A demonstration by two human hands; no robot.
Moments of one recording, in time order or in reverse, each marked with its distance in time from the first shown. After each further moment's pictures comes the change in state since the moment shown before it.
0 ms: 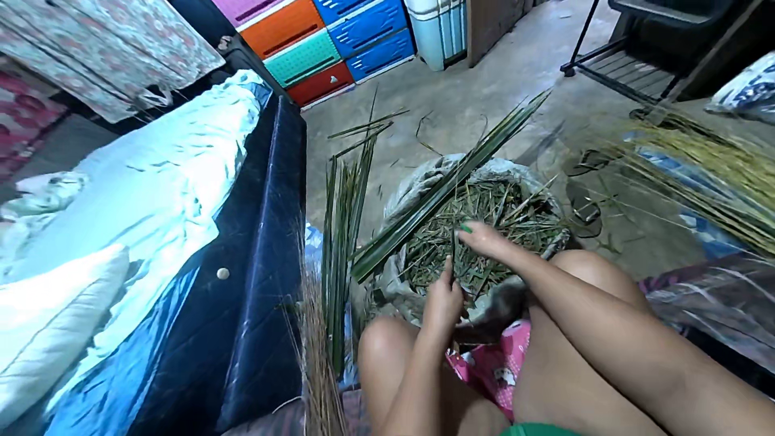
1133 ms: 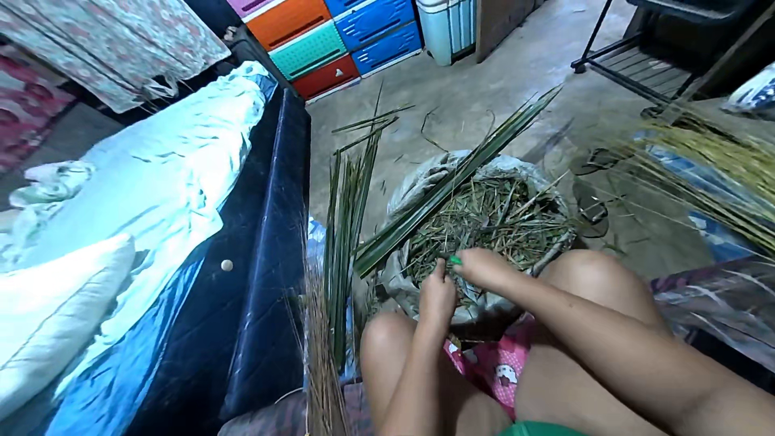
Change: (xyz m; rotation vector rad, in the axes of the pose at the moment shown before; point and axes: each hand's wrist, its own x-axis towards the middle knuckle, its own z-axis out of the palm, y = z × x) left_hand 0.003 -0.004 -0.010 0.067 0.148 -0.032; right_hand -0.033 -0.022 0.033 -0.409 -0.144 0.035
